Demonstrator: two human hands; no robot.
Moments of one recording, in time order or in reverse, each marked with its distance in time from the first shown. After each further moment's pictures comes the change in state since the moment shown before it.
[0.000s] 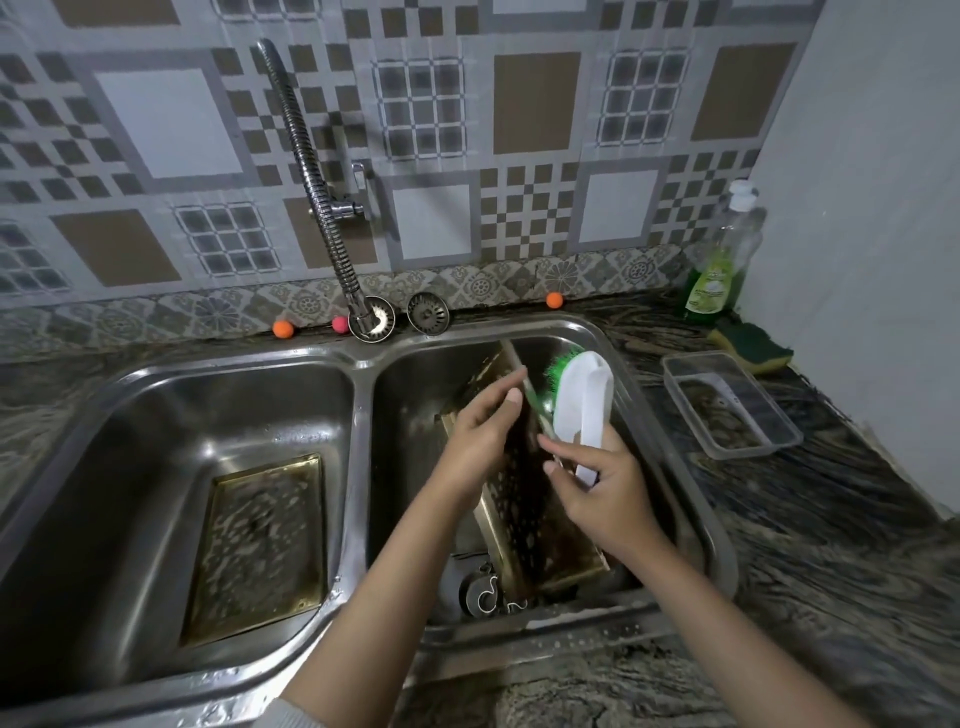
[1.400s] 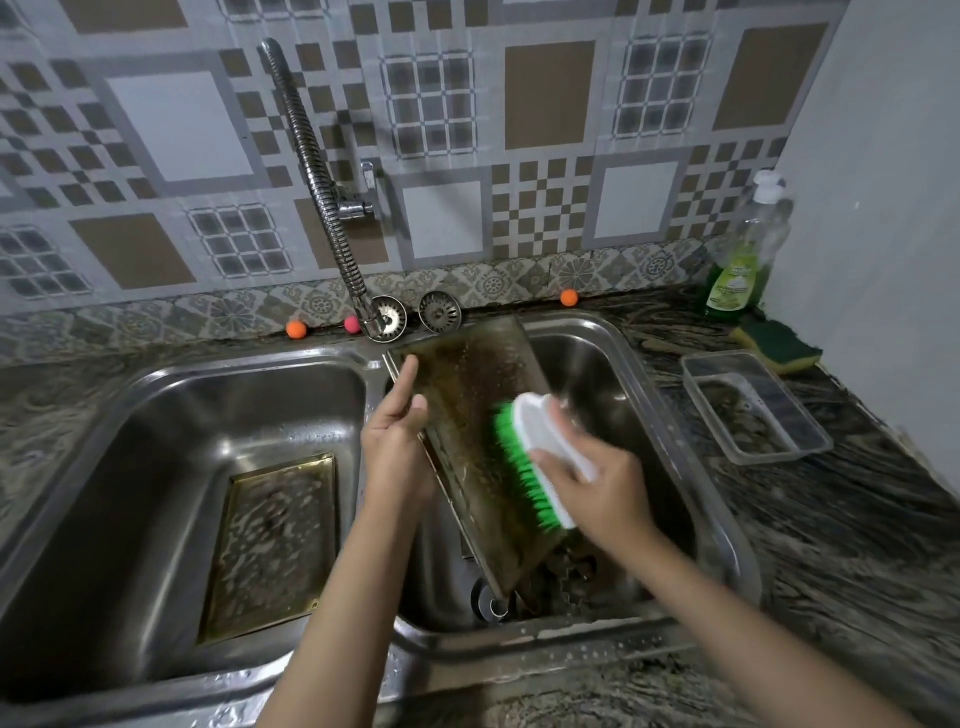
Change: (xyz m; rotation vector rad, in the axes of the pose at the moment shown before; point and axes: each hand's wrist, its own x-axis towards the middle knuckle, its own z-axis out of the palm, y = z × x) left_hand -0.001 -0.001 -0.052 -0.441 0.468 0.160; right_hand 0.014 0.011 0.011 -0.185 -0.007 -0.011
